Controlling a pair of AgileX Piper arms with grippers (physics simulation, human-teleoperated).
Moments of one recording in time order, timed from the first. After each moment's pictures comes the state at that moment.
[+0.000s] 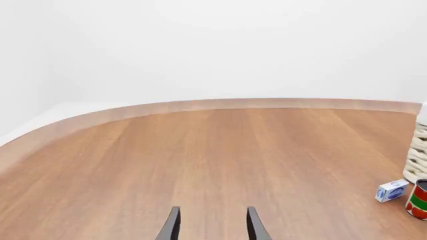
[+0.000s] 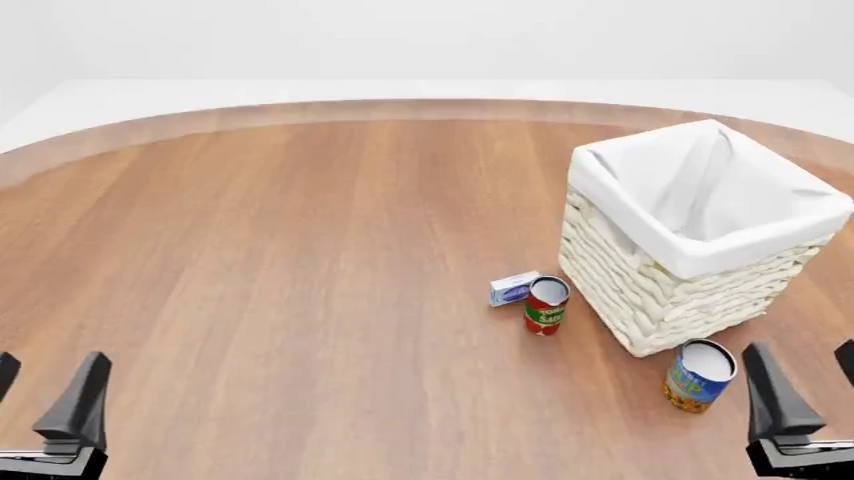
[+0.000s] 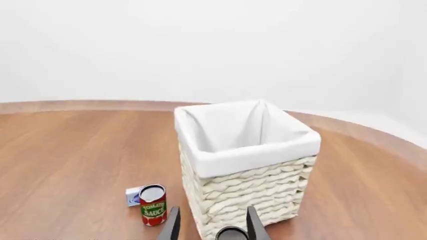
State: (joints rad) left arm 0.00 0.00 0.00 0.00 0.00; right arm 0.01 0.06 -0.02 -0.05 -0.03
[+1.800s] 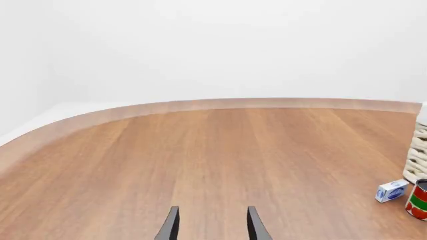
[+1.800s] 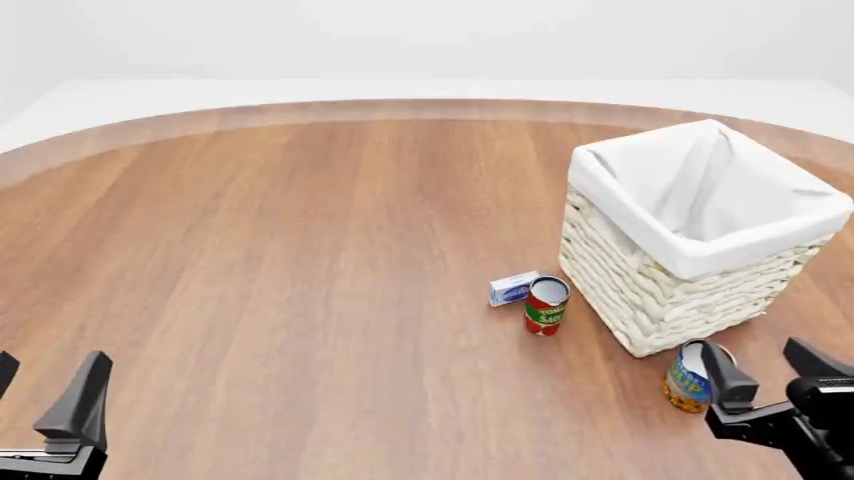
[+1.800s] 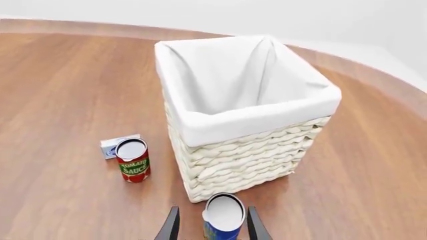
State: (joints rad) left arm 0.00 0.01 0.00 0.00 0.00; right arm -0.03 0.54 -0.04 -0.20 -0.09
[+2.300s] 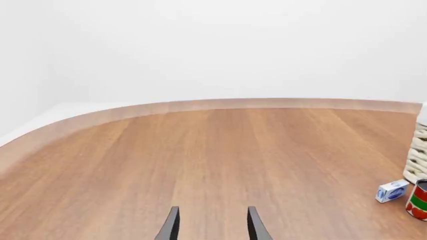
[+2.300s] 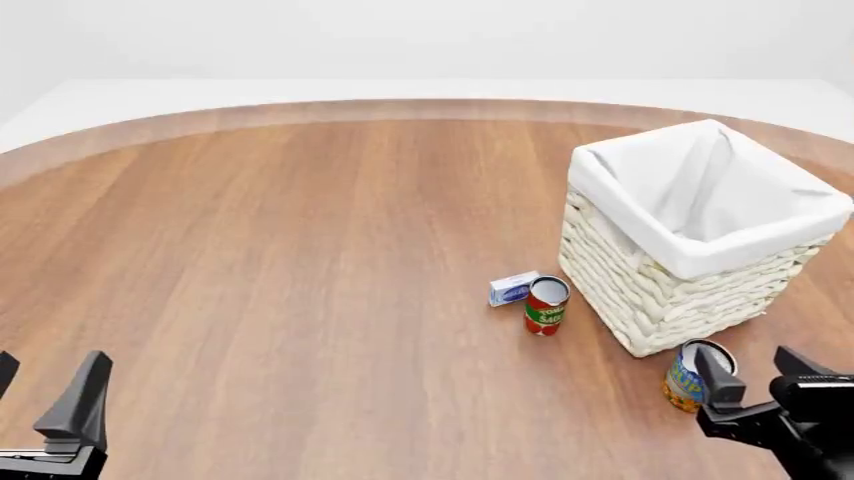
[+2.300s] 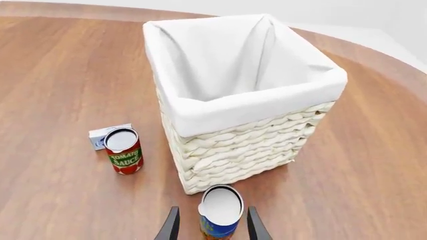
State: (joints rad) left arm 0.00 0.01 0.00 0.00 0.00; right arm -0.06 0.70 -0.01 -0.34 -0.09
